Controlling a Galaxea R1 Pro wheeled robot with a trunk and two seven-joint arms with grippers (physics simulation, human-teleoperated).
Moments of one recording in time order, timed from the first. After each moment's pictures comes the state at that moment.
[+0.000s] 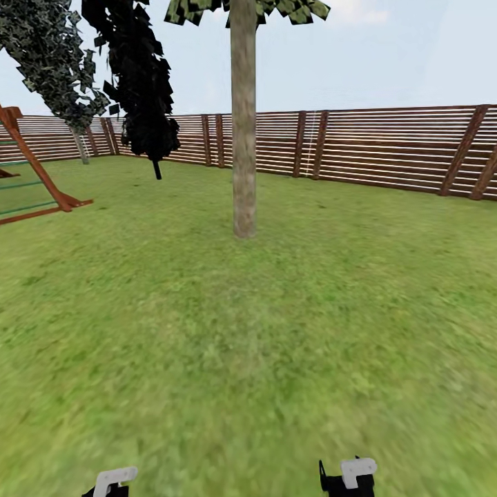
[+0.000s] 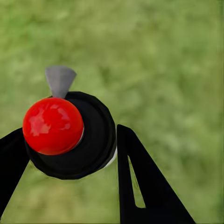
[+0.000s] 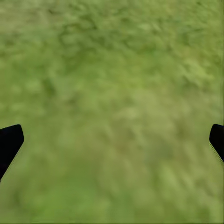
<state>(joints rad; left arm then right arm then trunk) -0.33 0.10 0.37 -0.24 -0.22 -0.29 -0.01 -0.40 0.01 0.04 -0.05 0.18 -0.63 -0.23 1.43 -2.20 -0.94</state>
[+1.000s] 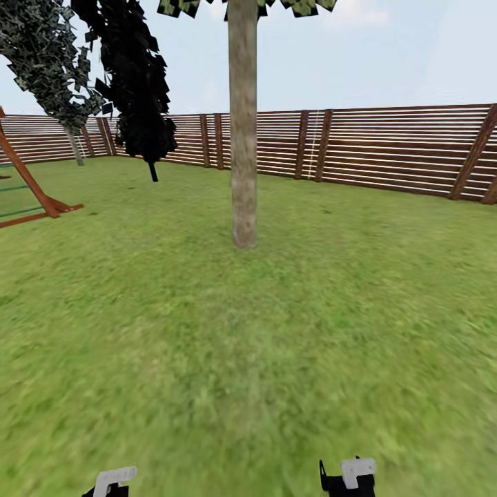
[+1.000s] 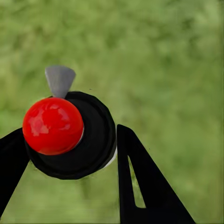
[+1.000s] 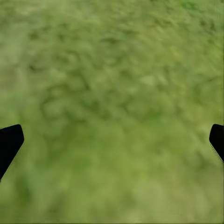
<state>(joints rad) -0.33 0.10 0.37 -0.24 -0.22 -0.29 -0.01 -0.40 0.01 0.04 -0.05 0.18 -0.63 -0.23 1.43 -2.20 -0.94</state>
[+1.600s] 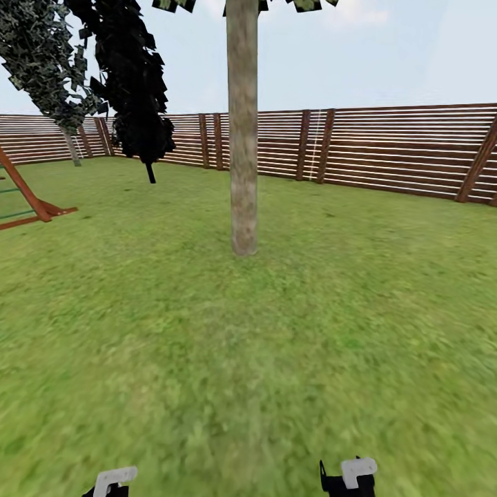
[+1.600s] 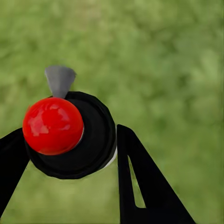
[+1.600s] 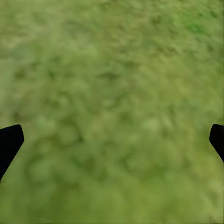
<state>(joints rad) -0.33 0.10 0.37 -0.24 -0.22 -0.29 -0.01 -0.40 0.01 0.04 -0.05 0.18 -0.63 -0.23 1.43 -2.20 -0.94</state>
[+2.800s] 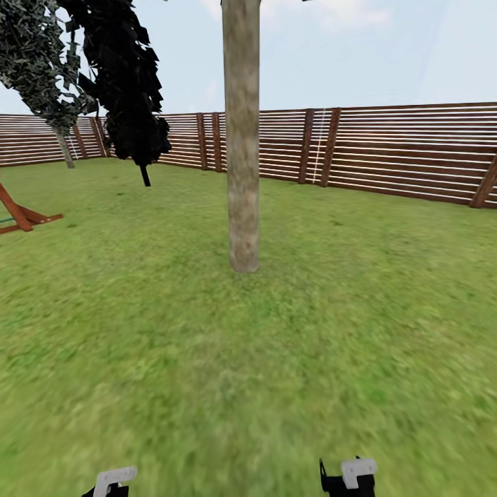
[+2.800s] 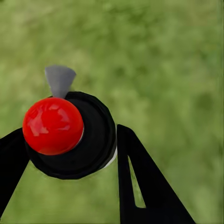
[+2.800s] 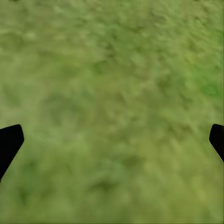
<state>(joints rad) -0.33 0.10 0.37 -0.24 -0.22 -0.29 -0.01 -0.40 0.01 0.04 -0.05 0.18 -0.63 -0.23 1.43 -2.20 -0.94</state>
